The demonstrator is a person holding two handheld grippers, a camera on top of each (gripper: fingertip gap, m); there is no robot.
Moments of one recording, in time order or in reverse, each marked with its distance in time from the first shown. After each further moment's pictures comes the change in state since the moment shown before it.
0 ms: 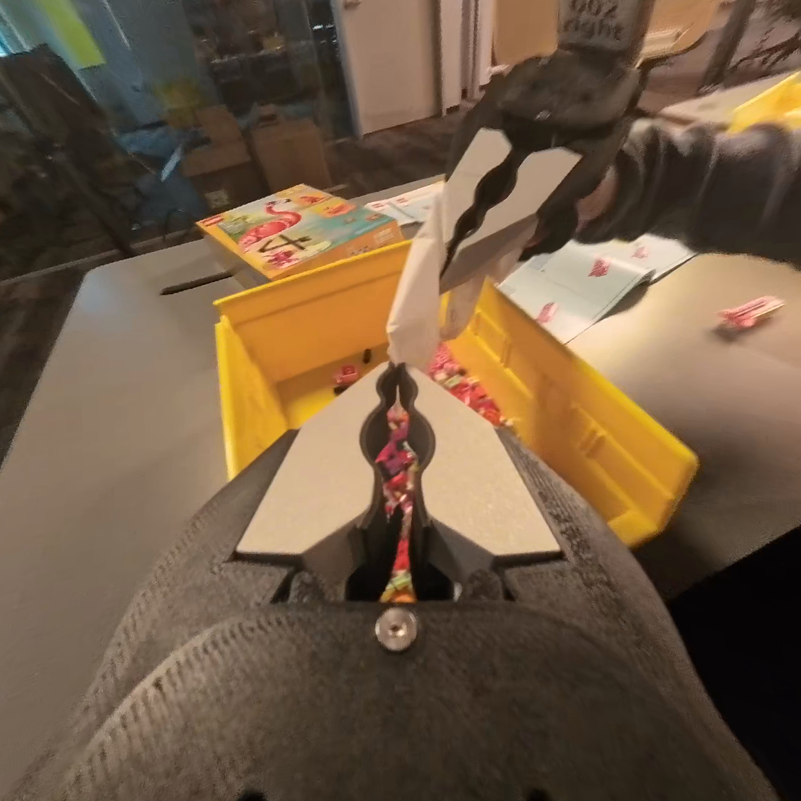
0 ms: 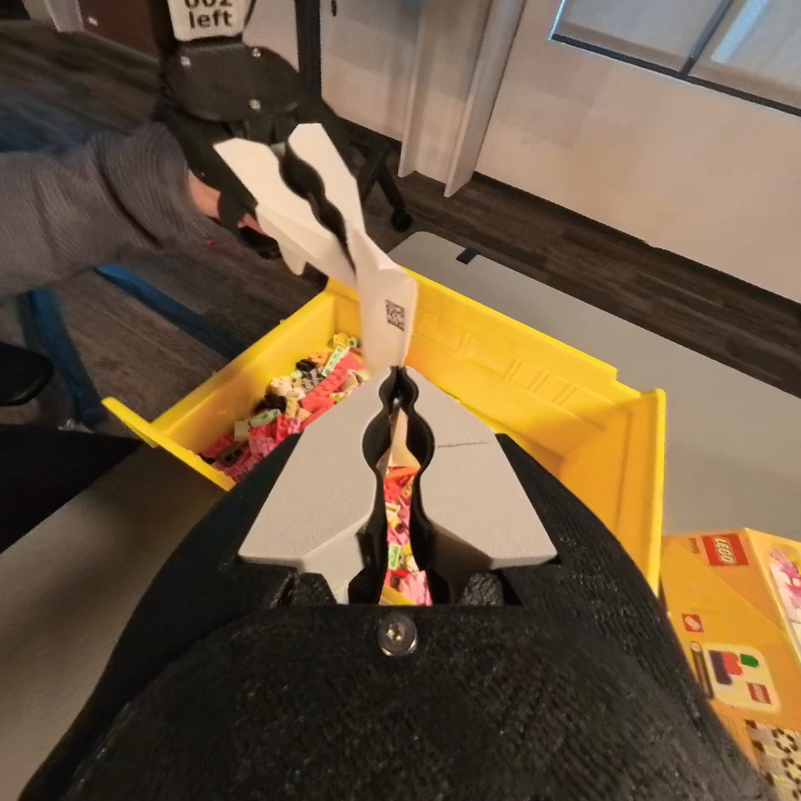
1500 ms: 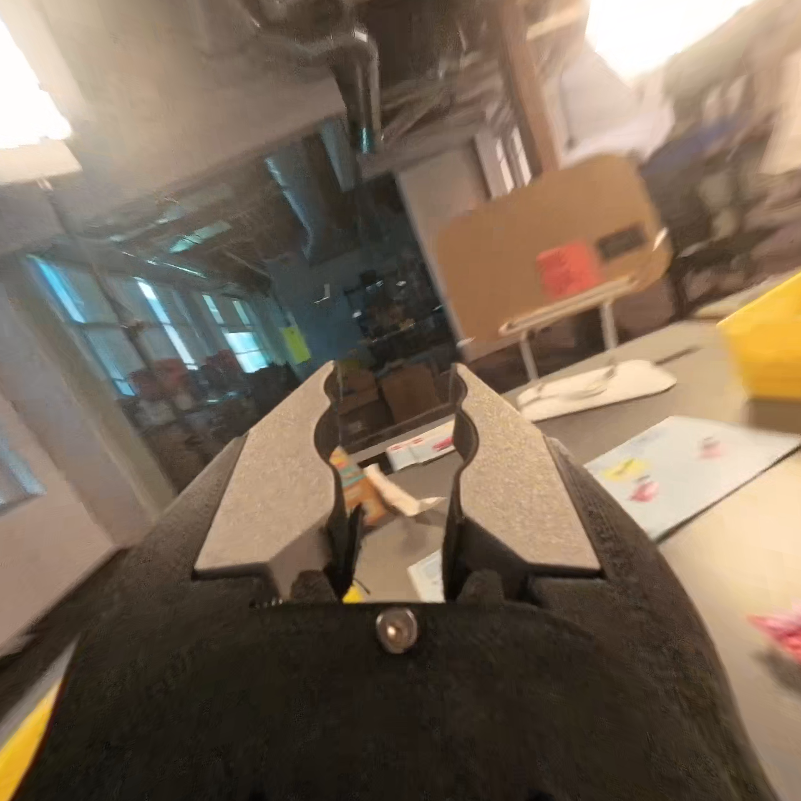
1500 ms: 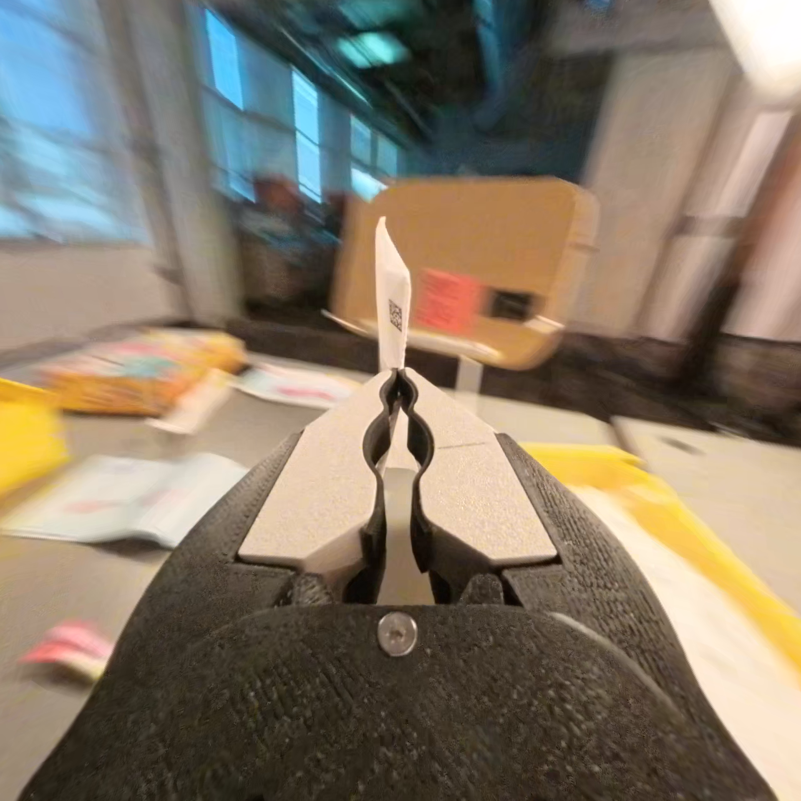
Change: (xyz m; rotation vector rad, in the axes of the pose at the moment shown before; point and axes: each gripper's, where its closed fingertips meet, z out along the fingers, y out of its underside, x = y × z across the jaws) left arm 0.175 -0.140 0.091 0.537 -0.305 0.286; right arm -0.208 0.055 -0.537 0.110 1.781 0.307
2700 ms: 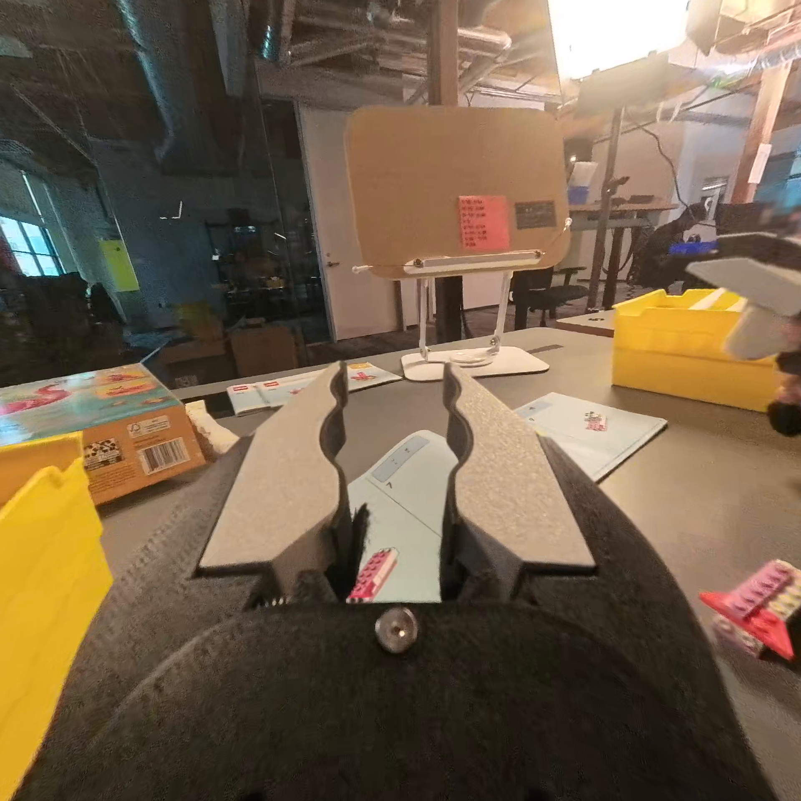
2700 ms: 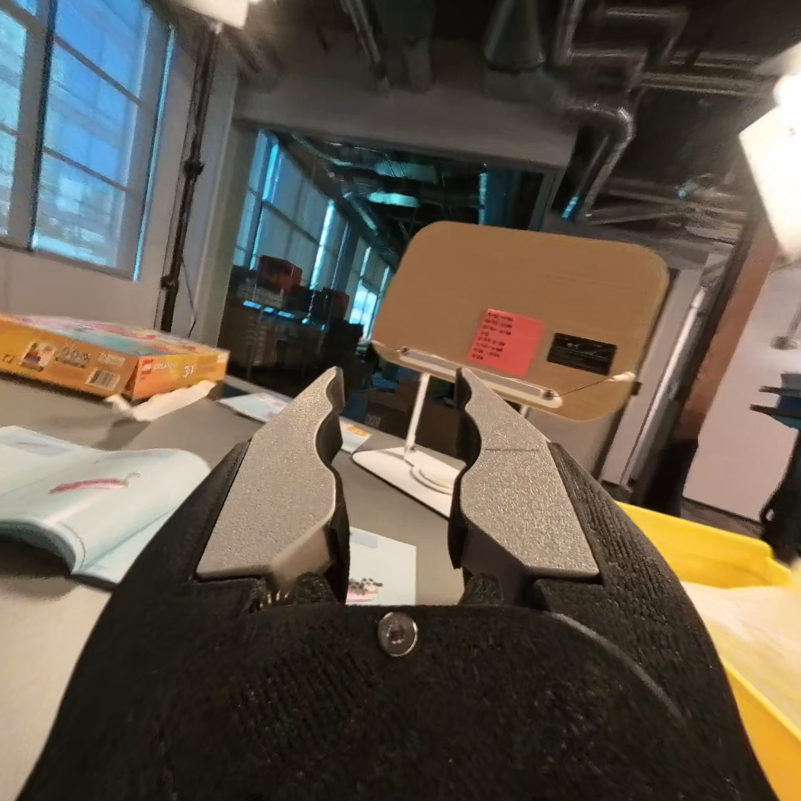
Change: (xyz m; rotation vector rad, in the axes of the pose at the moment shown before) left arm 0.063 0.116 0.052 -0.044 0.253 -0.396; right arm -0.096 0.085 0.063 0.328 -0.042 -0.225
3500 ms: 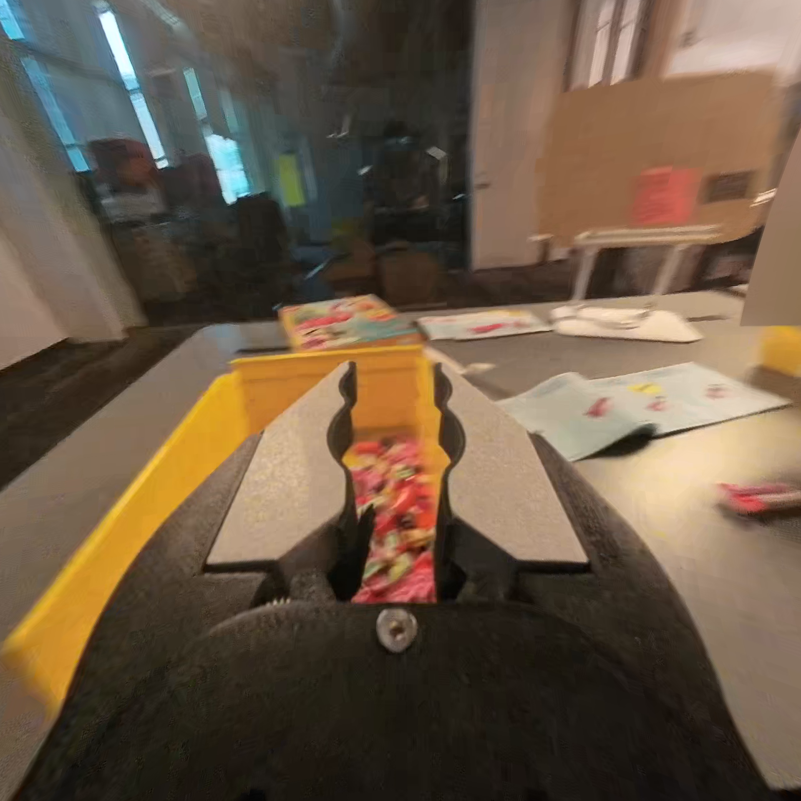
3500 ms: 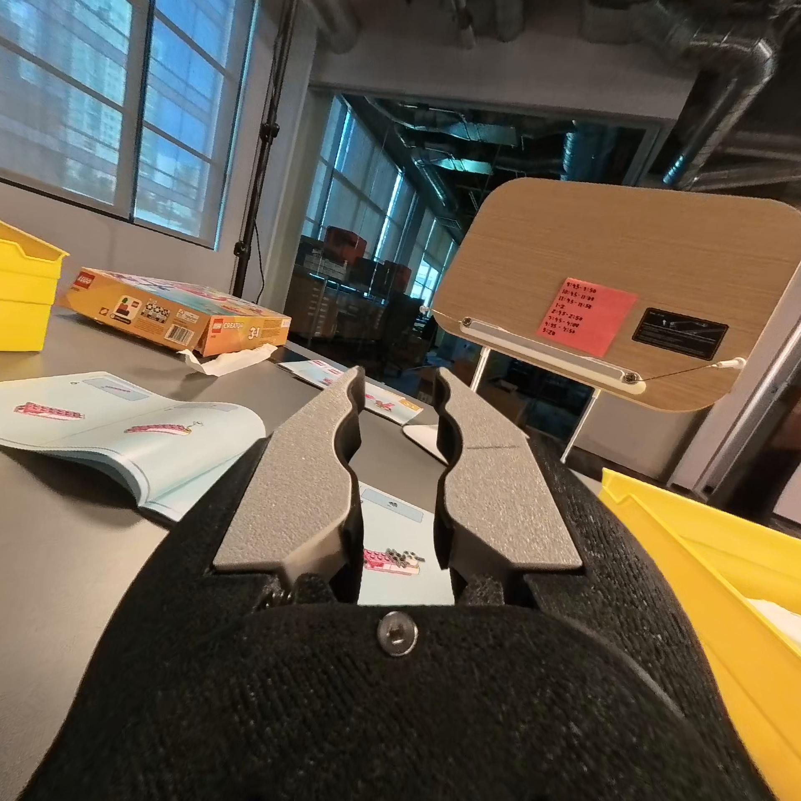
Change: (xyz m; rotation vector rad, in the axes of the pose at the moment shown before) left arm -0.098 -0.093 -0.193 -0.207 -0.379 0.032; right arm -0.025 0.025 0.002 -0.062 -0.162 0.031
